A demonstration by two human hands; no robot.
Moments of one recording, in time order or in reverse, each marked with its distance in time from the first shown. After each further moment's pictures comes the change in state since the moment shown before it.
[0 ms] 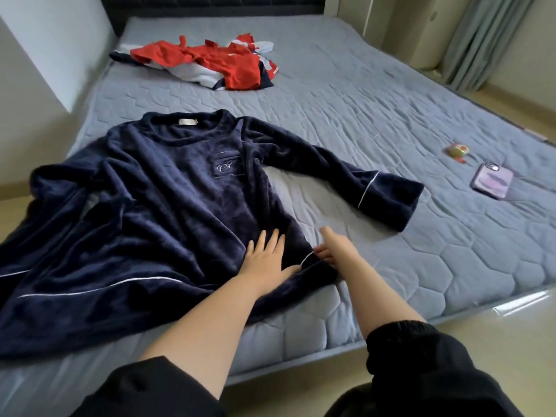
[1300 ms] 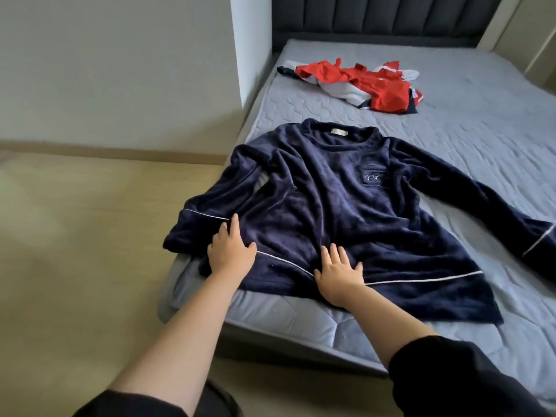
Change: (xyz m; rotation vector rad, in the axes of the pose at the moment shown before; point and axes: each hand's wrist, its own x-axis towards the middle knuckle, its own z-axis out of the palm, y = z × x) left_hand -0.198 -0.250 -0.035 -0.236 0.434 -0.826; right_hand -0.105 0.019 0.244 -1.304 -0.078 -0.836
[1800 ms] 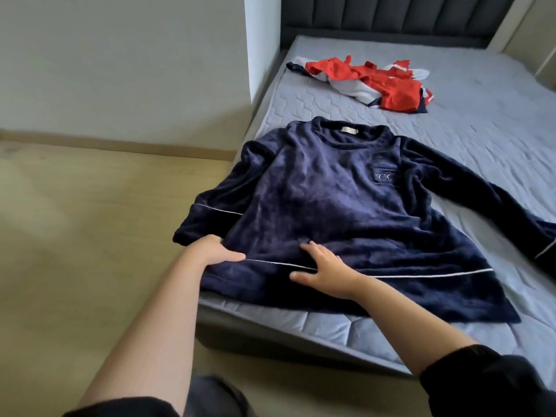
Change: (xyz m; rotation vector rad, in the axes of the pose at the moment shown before) left_hand 0.015 -0.058 -0.061 -0.179 -0.549 -0.190; right_hand -0.018 -0.036 -0.031 0.366 -0.107 -0.292
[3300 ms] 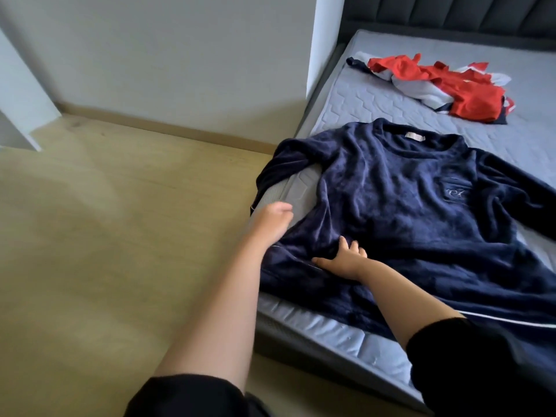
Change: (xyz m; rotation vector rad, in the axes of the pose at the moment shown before) left_hand 0.032 0.018 -0.005 -0.540 0.282 0.332; right_hand 0.092 -0.048 0.017 -0.128 -0.118 0.387
